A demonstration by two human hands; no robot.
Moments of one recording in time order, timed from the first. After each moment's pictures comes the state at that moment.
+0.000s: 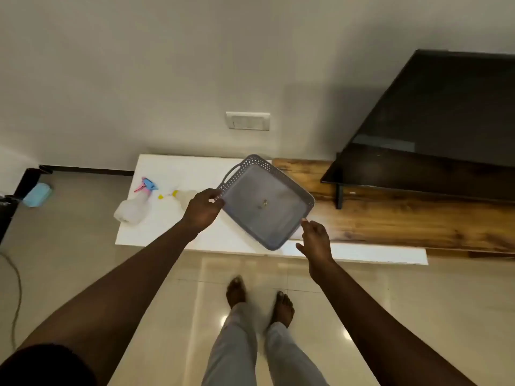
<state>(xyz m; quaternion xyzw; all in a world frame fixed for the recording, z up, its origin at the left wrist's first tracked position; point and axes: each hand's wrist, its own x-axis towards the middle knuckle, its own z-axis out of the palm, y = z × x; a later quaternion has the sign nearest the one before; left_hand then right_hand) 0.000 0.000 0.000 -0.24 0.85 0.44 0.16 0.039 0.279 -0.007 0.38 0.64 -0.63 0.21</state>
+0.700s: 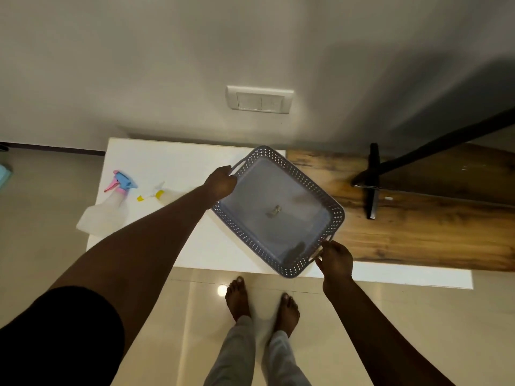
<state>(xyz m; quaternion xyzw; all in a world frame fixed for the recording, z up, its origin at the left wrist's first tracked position) -0.172 -0.025 -0.158 -0.28 0.81 0.42 0.30 -0.033 0.261 -0.165 0.53 0.61 -0.57 0.15</state>
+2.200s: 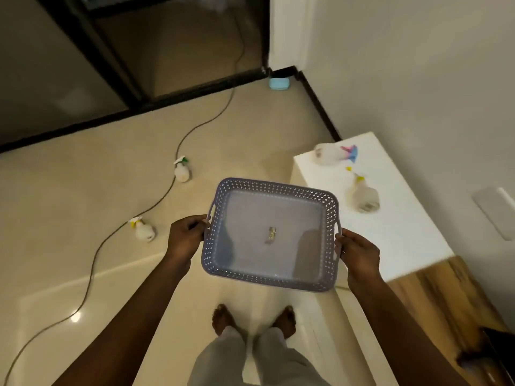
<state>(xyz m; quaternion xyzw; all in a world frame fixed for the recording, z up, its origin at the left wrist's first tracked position) 0.471 -0.036 0.028 -0.69 0.39 0.54 -0.29 0.121 0.101 0.011 -0.02 0.72 -0.52 0.45</state>
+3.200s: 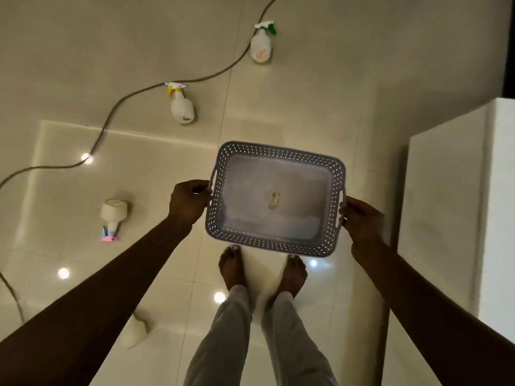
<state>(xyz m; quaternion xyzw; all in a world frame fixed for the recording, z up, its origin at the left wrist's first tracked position) 0.703 0.022 -0.305 -0.82 0.23 0.46 -0.26 0.334 -0.013 -0.307 -0.19 0.78 -0.28 0.52</state>
